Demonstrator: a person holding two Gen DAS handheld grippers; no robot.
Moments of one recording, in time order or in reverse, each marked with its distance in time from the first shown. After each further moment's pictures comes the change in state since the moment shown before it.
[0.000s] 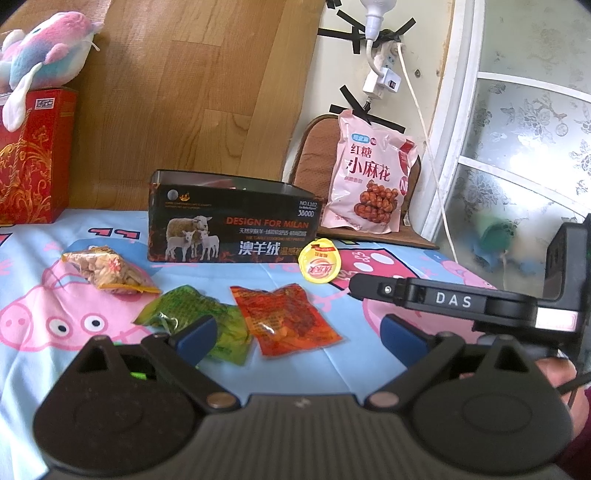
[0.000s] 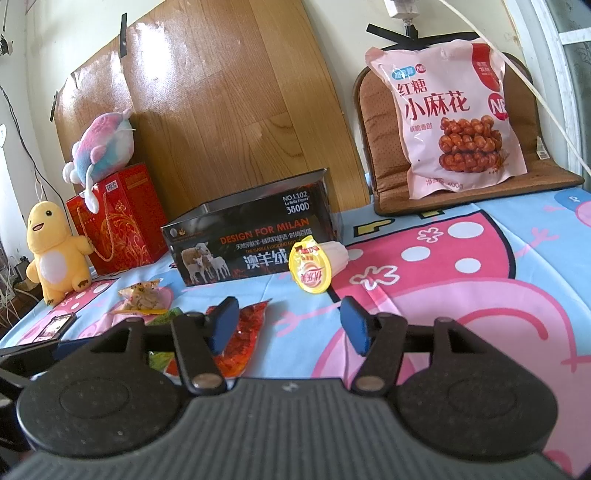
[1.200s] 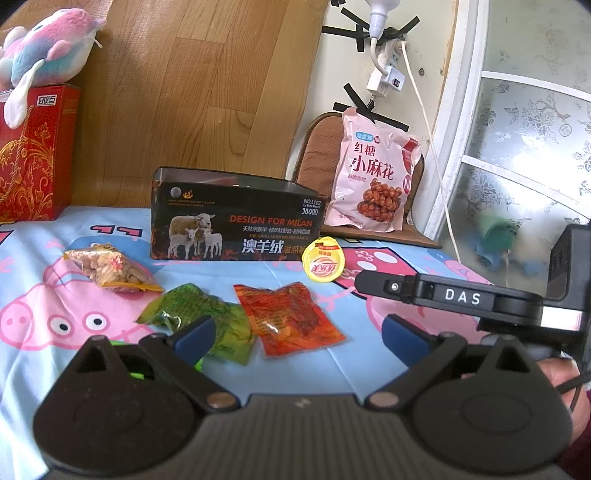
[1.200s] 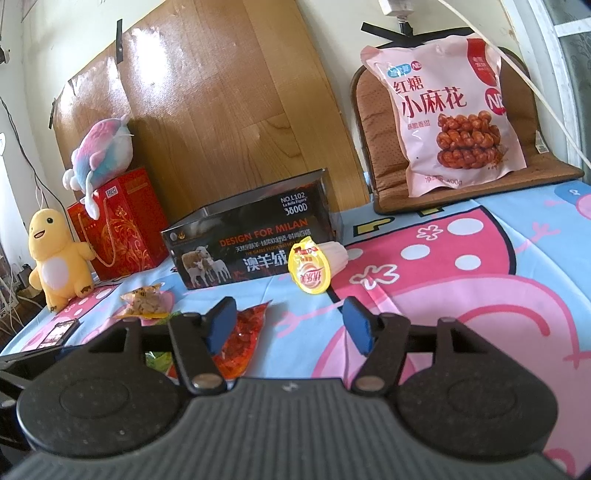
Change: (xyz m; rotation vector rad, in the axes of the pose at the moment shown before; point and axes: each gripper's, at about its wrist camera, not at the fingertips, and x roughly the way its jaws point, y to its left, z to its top) left arm 0.001 0.000 0.002 -0.004 0.008 0.007; right arm 0.000 -0.002 -0.001 0.017 -0.005 0.009
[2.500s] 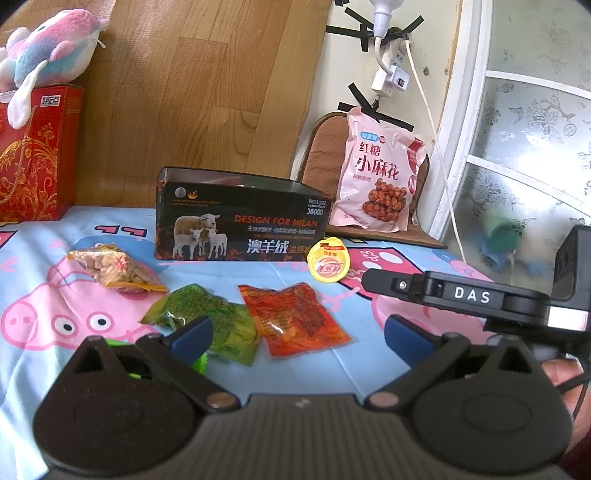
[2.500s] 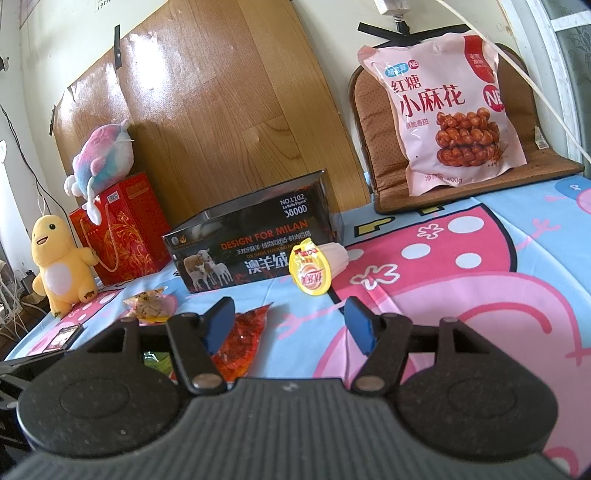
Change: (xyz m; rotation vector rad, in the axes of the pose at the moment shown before) left arm 0.004 0.004 0.001 0.000 0.001 0.015; right arm -0.003 -0.001 0.000 0.013 -0.003 0.008
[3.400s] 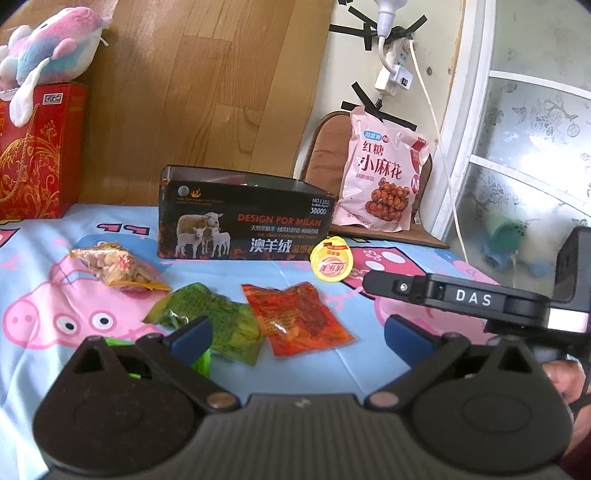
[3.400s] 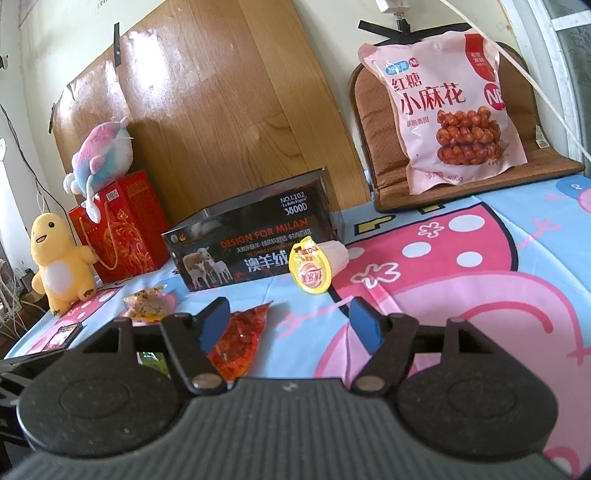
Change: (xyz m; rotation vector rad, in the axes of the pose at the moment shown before) left arm 0.000 0.001 0.001 -0.004 0.005 0.008; right arm 0.003 0.004 0.000 0.004 0.009 -0.006
